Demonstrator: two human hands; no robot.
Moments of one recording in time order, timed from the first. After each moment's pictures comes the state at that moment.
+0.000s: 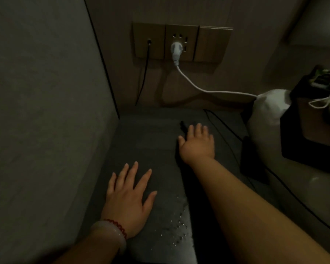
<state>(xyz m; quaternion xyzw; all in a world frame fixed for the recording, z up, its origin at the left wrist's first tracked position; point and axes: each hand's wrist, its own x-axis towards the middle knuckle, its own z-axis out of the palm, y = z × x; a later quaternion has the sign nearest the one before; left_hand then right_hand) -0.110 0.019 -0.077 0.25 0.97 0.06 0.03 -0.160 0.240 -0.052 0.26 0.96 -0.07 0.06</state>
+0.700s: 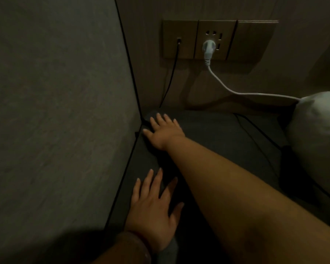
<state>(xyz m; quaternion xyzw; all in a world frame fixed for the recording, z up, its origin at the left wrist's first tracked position) -0.114 0.014 -0.093 0.27 0.96 0.08 -0.01 -0.272 0.146 -0.045 0.01 0.99 -0.10 0.11</state>
